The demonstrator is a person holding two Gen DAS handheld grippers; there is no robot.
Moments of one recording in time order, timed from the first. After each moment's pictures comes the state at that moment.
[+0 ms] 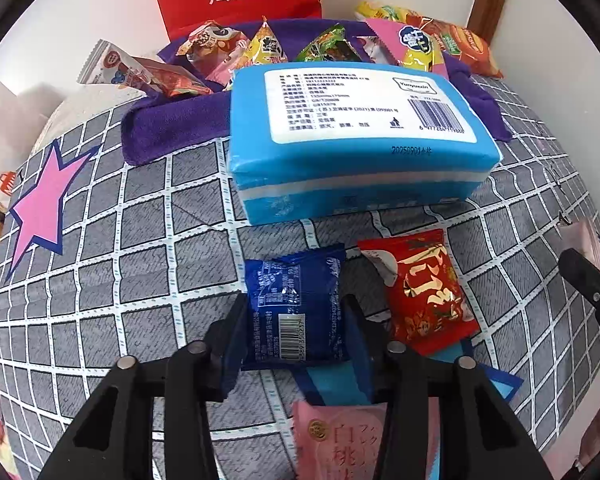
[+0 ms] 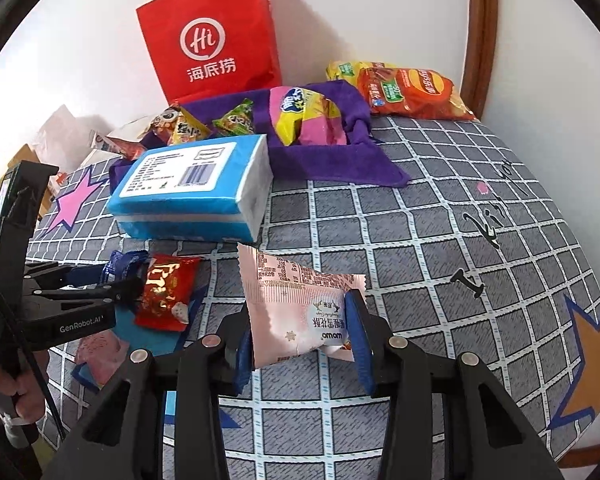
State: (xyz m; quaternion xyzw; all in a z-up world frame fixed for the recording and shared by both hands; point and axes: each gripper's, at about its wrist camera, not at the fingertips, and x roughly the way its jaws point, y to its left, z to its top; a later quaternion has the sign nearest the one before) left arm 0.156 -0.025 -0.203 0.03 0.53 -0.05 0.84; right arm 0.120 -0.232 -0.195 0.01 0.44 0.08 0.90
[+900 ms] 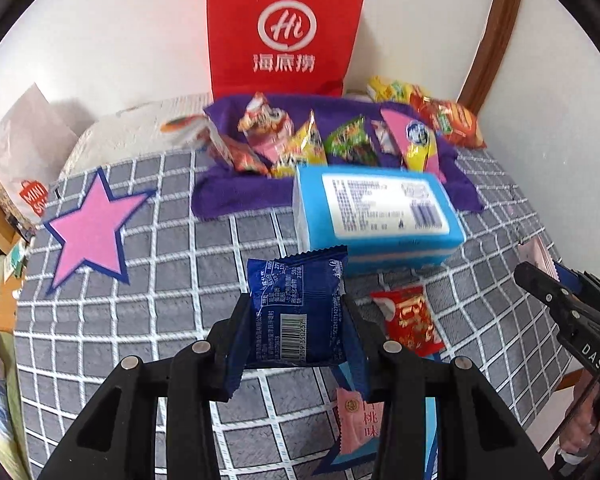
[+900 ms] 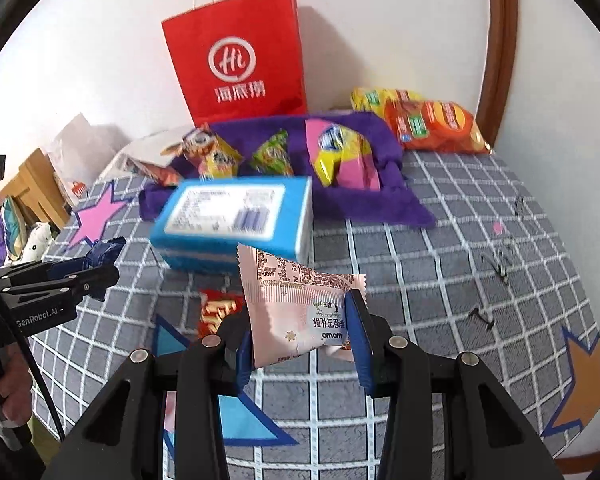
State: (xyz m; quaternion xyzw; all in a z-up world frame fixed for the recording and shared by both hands) left arm 0.136 0.036 -0.131 -0.03 0.46 -0.06 0.88; right arm 0.128 -0.198 -0.150 0.00 0.42 0.10 0.90
